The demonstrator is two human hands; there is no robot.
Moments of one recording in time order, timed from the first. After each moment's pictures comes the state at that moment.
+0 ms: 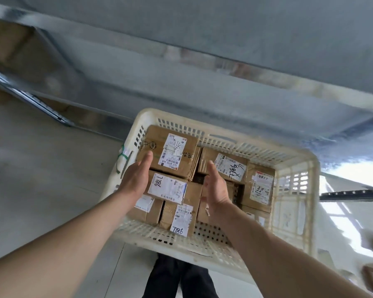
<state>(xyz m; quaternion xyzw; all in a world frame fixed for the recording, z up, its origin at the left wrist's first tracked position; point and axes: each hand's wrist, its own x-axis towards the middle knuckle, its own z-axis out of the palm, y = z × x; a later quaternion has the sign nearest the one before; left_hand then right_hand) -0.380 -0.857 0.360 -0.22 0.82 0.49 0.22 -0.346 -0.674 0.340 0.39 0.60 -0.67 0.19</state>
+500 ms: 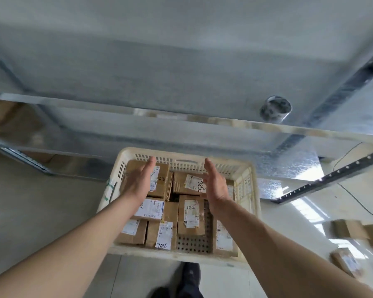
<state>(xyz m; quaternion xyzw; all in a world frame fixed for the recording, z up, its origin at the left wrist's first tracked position) -0.341 -0.788 0.513 -0.08 0.80 0.55 0.24 -0.294 -0.609 0.512 0.35 0.64 -0.68 0.07</state>
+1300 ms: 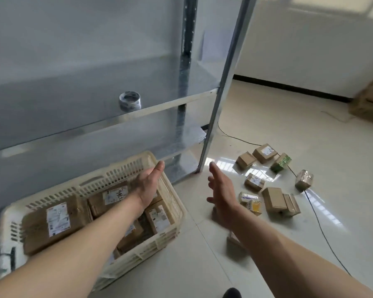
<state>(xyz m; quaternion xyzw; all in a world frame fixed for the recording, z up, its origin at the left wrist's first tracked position) -0.170 -0.592 0.577 0.17 0.74 0.51 0.40 -0.020 -0.484 0.576 0.49 0.53 -0.66 -0.20</state>
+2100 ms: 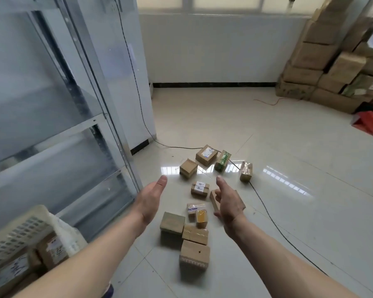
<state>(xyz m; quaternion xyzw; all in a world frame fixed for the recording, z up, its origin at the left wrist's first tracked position) 0.086 -0.296 0.583 0.30 0.73 0.42 0.45 0.267 -0.225 0.572 0.60 0.39 -0.62 -0.32</state>
